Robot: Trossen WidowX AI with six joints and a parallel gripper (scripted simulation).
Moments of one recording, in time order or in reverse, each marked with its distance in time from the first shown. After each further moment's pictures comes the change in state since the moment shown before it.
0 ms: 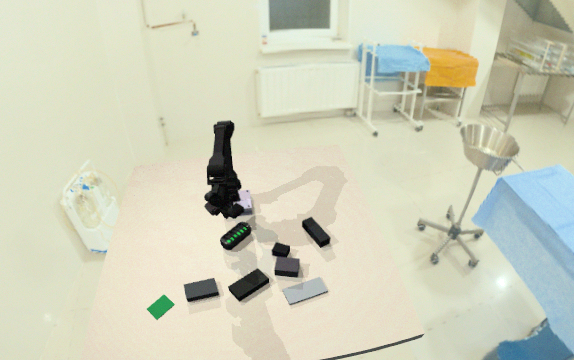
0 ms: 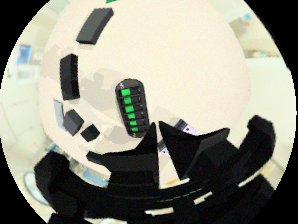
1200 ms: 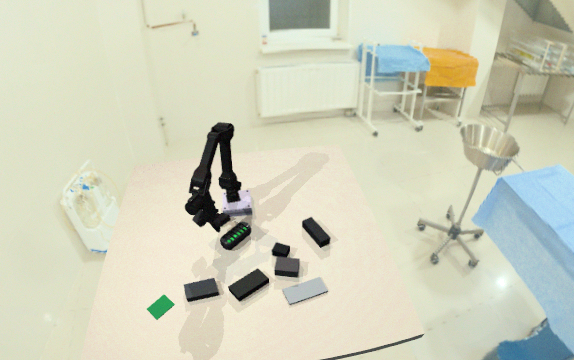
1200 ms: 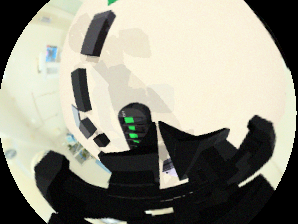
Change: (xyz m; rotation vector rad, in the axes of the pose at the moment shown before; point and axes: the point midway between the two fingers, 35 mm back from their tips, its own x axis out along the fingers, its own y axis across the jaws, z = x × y) arm 0.049 -0.017 0.053 0.002 -0.013 0.280
